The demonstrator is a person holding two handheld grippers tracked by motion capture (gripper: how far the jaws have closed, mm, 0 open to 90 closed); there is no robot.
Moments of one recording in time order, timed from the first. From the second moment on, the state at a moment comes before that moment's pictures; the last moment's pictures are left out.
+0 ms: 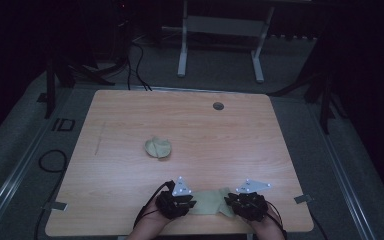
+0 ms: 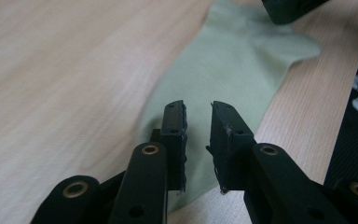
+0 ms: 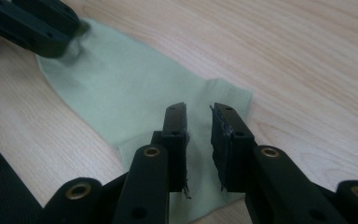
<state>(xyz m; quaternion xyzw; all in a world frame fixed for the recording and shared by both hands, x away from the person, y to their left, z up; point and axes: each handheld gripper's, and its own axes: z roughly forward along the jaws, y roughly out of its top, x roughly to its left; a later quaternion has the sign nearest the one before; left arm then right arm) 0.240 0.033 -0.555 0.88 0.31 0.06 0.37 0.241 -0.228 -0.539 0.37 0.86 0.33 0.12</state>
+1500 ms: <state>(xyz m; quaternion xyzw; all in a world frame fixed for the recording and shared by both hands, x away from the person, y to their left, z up) 0.225 0.138 -0.551 0.81 0.36 0.12 0.46 0.315 -0.145 -0.478 0.29 0.86 0.39 0.13</state>
